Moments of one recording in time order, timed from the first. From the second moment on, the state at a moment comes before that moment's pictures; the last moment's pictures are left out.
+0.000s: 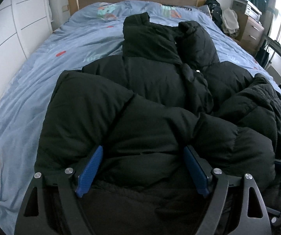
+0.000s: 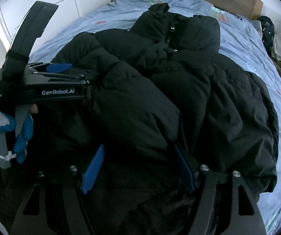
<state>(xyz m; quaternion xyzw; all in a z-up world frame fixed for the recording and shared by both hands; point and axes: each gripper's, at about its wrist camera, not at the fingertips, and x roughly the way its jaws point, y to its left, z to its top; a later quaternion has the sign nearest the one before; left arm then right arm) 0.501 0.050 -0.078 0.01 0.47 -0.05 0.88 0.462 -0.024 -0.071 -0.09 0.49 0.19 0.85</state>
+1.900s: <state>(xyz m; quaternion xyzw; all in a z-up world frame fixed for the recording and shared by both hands) 0.505 0.049 -0.085 0.03 0.52 -0.04 0.86 0.460 -0.055 -0.068 -0.10 0.53 0.31 0.78</state>
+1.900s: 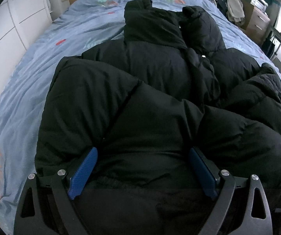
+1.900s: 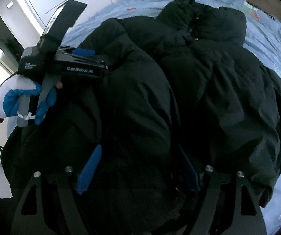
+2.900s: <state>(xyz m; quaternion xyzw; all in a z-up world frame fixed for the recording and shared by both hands) 0.752 0.118 -0.062 -0.23 0.44 -0.08 0.86 0.789 -0.172 -0.046 0.30 0.40 0.16 0.85</state>
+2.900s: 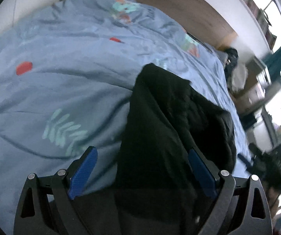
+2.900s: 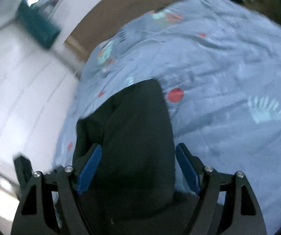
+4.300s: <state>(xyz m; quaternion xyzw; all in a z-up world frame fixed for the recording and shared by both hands) 0.620 0.116 -0.037 -0.27 0.43 -0.13 0.85 0.636 -0.149 0.031 0.15 0.31 0.21 0.91</state>
